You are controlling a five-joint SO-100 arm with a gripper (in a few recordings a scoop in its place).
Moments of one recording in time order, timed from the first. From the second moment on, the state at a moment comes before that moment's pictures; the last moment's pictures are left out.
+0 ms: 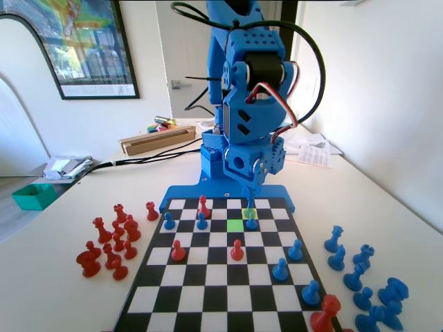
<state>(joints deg) -11.2 100.9 136.8 52.3 -126.1</state>
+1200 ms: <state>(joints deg) -13.5 100.6 141.2 49.5 -125.8</state>
